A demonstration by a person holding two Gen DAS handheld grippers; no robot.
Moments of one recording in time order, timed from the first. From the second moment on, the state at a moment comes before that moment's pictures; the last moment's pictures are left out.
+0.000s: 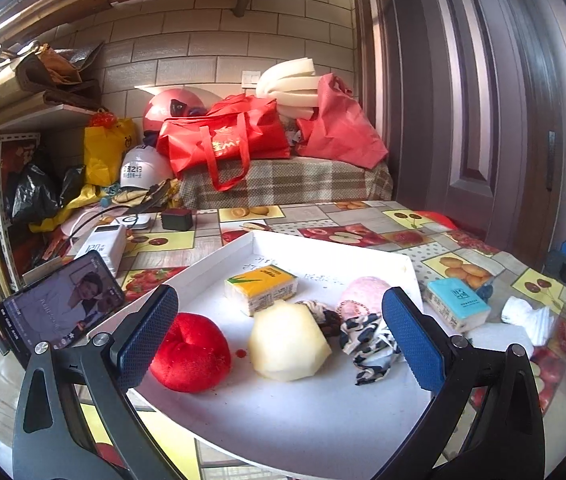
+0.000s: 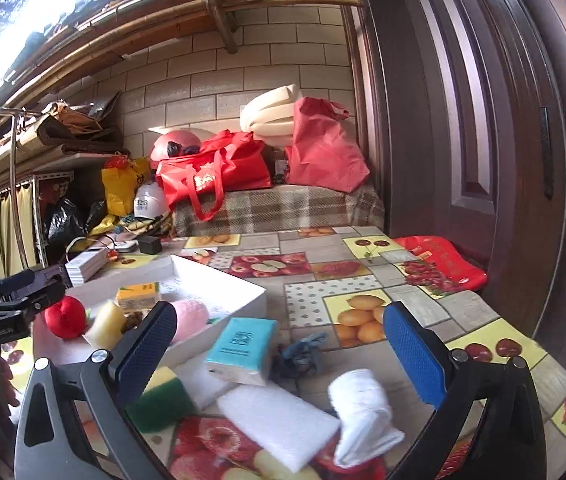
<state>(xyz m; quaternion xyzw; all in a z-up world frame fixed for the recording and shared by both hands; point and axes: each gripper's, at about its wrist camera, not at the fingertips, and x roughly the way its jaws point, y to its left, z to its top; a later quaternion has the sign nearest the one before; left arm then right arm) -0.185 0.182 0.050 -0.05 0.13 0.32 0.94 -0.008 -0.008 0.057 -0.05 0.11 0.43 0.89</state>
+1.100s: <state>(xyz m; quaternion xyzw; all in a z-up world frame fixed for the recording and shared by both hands) -0.086 0.090 0.023 -0.03 0.32 0.08 0.94 0.092 -0.007 0.002 -0.10 0.37 0.49 0.78</state>
